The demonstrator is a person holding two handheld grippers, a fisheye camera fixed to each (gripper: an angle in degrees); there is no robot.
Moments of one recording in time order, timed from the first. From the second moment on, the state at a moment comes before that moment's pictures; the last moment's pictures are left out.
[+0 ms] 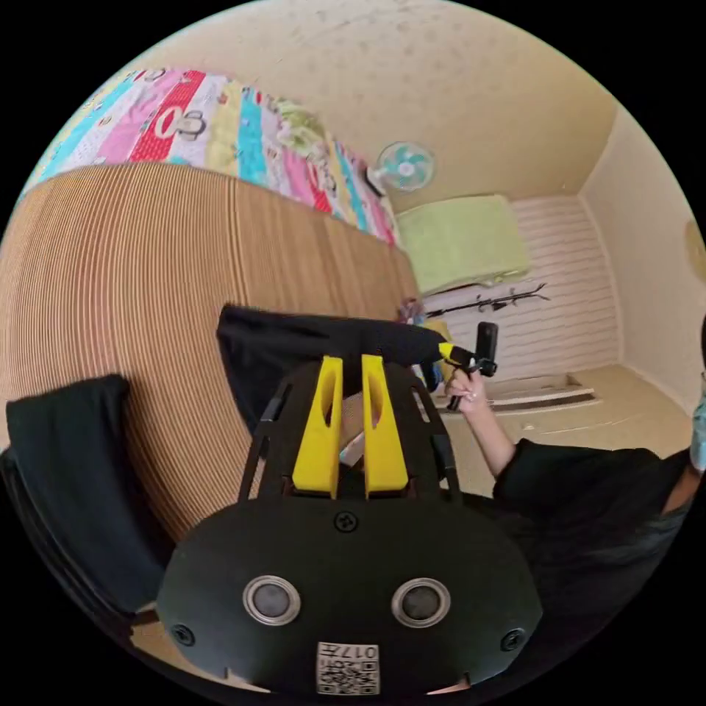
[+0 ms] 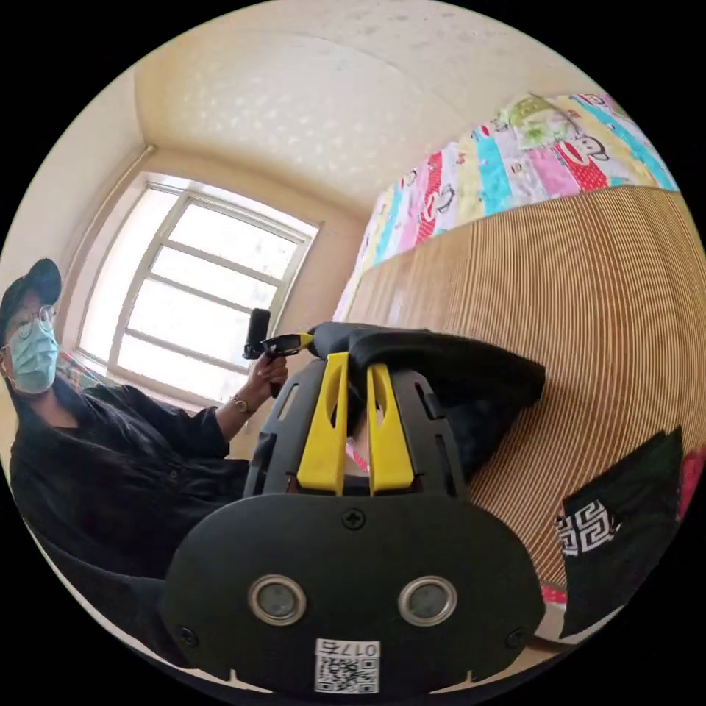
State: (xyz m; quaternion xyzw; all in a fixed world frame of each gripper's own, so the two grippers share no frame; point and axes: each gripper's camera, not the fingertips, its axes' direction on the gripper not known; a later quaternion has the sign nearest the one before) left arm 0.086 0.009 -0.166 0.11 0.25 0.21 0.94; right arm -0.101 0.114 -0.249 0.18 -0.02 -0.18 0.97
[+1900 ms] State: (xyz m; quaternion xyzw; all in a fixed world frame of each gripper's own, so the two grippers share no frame) left arm 0.422 0.044 0.035 -0.15 0.26 0.24 0.92; right arm -0.005 0.136 -0.360 0.06 0.34 0.01 0.94
